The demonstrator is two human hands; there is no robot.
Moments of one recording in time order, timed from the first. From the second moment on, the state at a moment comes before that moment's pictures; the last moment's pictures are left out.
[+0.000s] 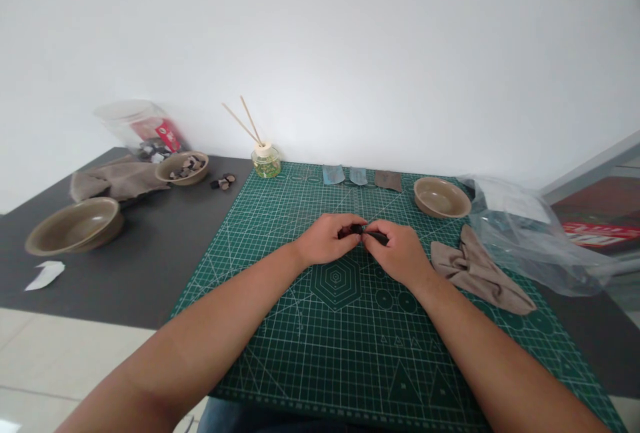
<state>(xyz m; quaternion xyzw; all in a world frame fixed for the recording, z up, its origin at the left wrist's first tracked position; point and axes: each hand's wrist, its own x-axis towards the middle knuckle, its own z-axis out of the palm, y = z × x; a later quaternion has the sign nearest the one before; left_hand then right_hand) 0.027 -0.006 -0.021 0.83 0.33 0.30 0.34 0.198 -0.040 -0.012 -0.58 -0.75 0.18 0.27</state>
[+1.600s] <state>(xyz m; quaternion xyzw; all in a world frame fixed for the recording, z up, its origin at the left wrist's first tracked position) 0.030 -0.005 -0.019 0.84 0.31 0.29 0.33 0.198 -0.041 -0.010 -0.57 -0.75 0.17 0.28</state>
